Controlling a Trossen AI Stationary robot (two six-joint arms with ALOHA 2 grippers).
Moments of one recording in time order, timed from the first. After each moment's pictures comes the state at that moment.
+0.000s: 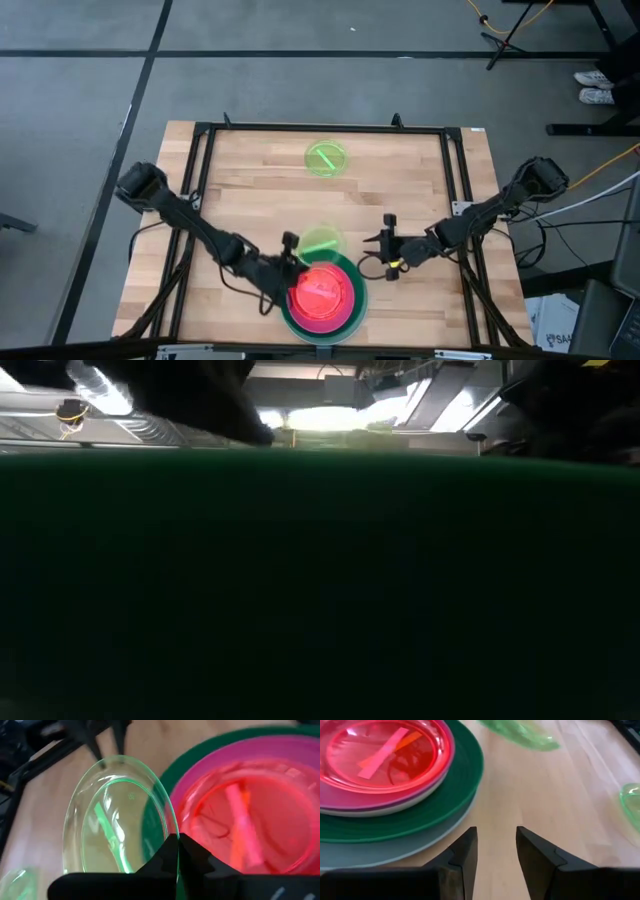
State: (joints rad) left arm -0.55 1.64 0.99 -0.09 -0.54 0.08; right arm 0.52 1.36 0.50 0.22 0.49 0.10
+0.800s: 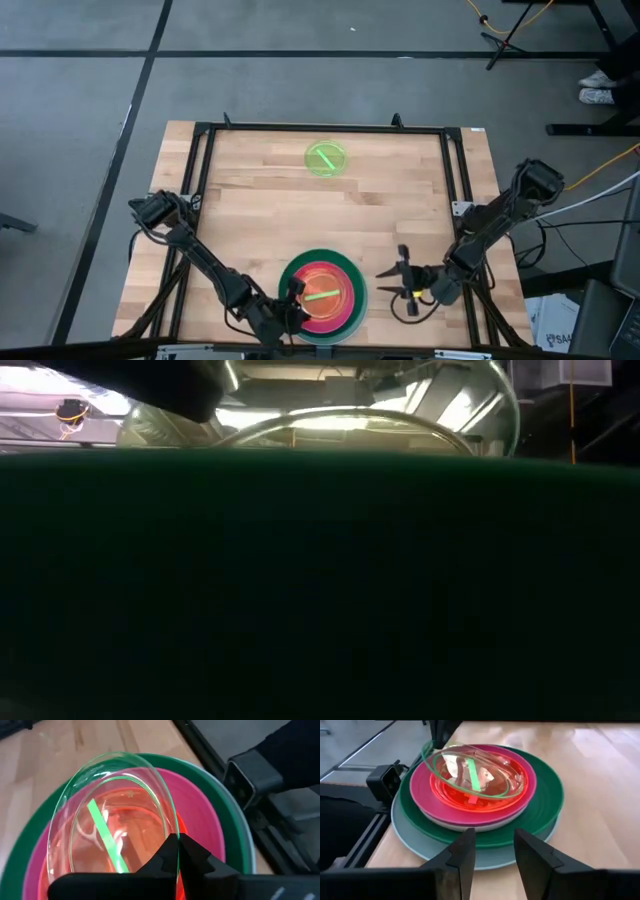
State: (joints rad) left arm -0.73 1.94 1.24 -0.09 -0.46 -0.13; right arm 0.87 1.42 0.50 0.39 0.67 0.42
